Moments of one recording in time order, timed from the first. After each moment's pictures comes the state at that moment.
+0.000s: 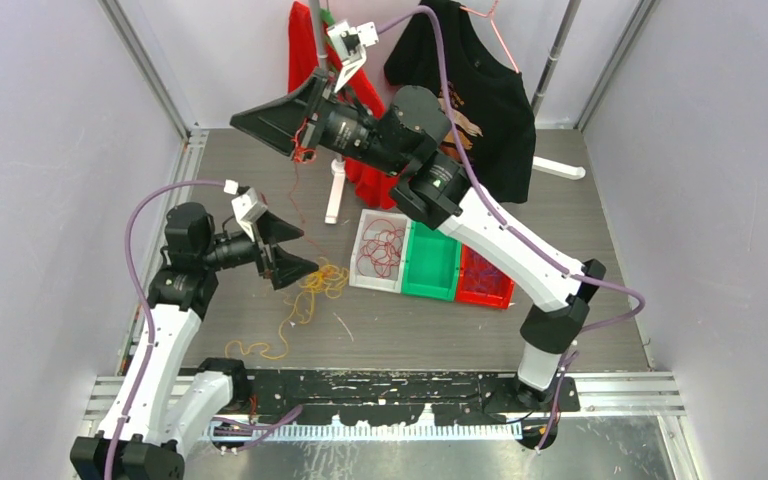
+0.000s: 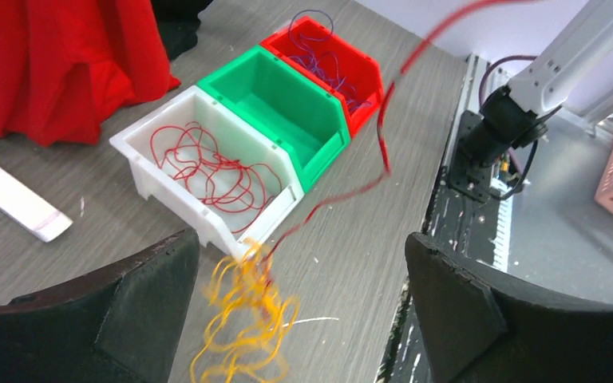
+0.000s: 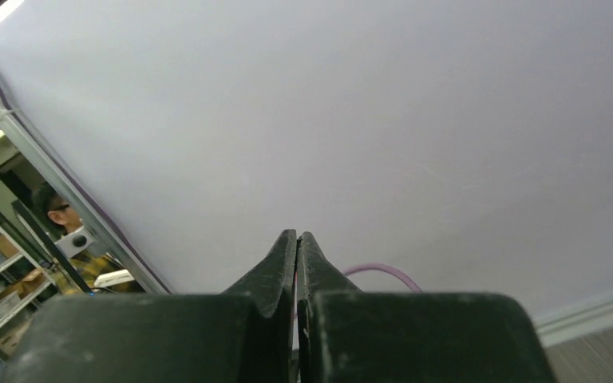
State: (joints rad) left arm -0.07 0.82 0.79 -0.32 1.10 0.08; right arm 0.98 1.74 2.09 0.11 -0.34 0.70
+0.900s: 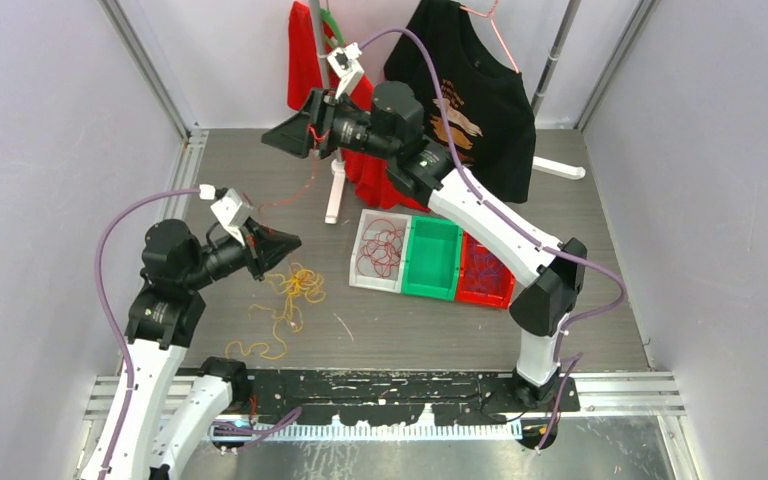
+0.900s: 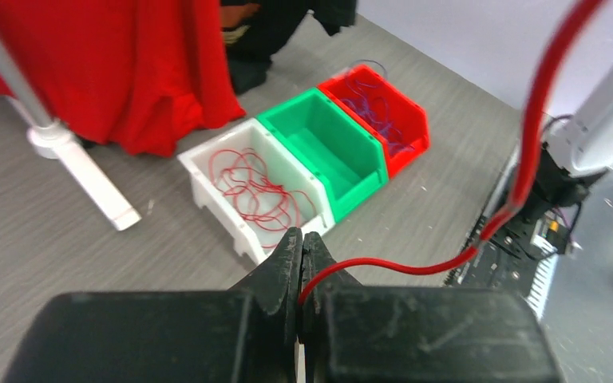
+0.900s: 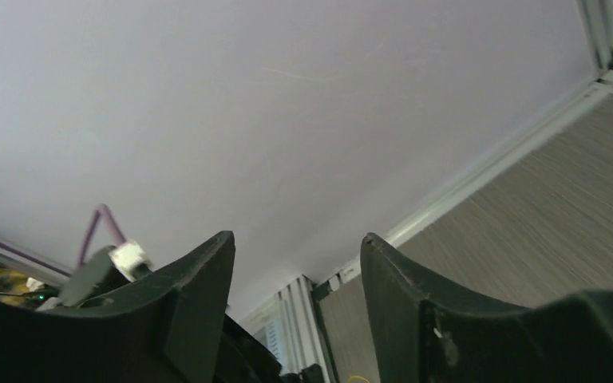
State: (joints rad) left arm -0.17 0.65 0.84 -0.34 0.80 -0.09; right arm 0.84 1.84 2.00 0.02 -0.42 0.74
